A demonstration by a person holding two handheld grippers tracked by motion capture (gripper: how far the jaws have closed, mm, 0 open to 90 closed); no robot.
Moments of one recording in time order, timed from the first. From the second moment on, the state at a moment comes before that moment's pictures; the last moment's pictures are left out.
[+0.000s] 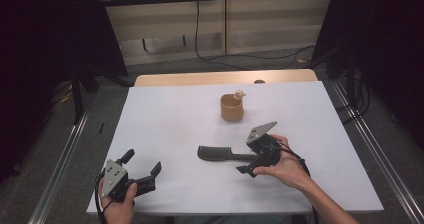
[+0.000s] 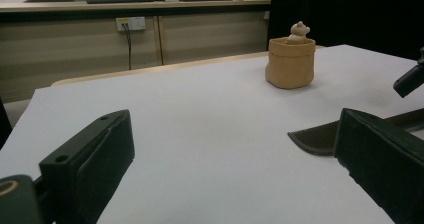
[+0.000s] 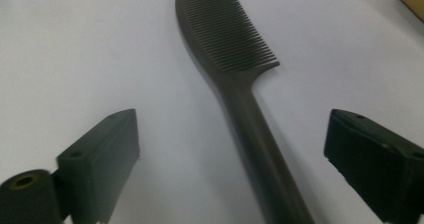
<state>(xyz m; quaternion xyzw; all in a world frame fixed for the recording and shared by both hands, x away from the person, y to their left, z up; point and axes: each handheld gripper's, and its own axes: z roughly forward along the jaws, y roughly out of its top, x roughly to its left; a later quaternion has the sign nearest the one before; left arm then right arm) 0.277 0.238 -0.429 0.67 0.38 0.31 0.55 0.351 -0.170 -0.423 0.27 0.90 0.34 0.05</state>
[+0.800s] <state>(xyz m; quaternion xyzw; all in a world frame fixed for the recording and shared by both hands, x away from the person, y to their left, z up) 0.278 0.239 -0.430 0.68 0.38 0.31 0.55 0.380 -0.143 -0.429 0.22 0.94 0.24 0.02</state>
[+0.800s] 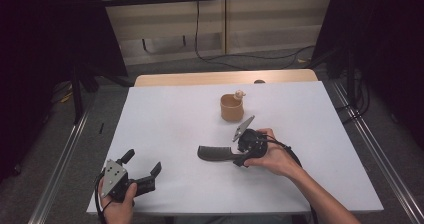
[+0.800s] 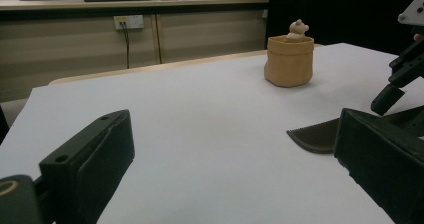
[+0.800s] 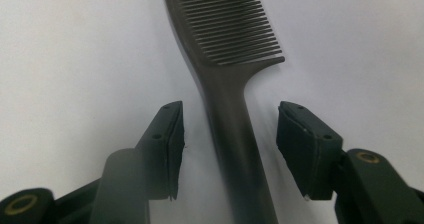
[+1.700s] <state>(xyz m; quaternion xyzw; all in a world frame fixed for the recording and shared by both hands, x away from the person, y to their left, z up) 0.279 0.238 -0.431 0.68 0.38 0.30 0.55 0.383 -0.136 -0.428 0.20 0.96 0.21 0.01</state>
